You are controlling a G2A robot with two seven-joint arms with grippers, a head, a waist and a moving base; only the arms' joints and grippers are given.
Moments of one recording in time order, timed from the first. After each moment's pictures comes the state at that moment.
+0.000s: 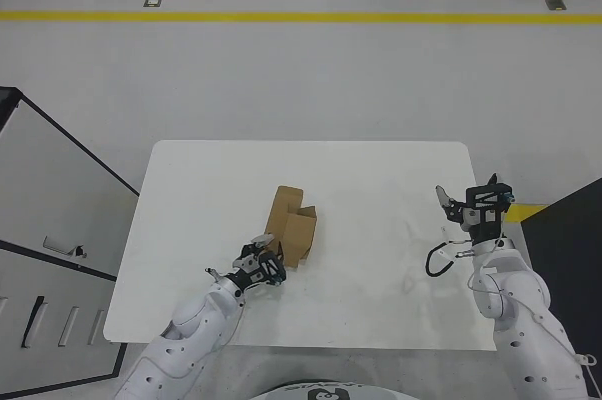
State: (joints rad) left arm 1.66 -1.16 -1.14 -1.58 2.17 -0.09 0.14; right arm -1.73 -1.15 1.60 -1.80 -1.33 0.00 0.00
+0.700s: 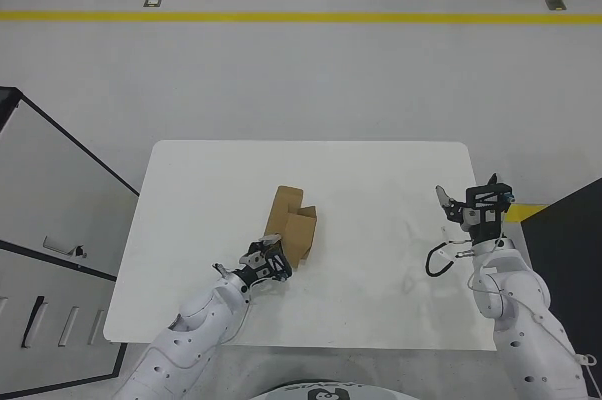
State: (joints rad) left arm 1.59 -1.18 -1.09 -1.52 2.14 -0.09 0.13; right arm -1.73 -1.15 1.60 -1.80 -1.33 0.00 0.00
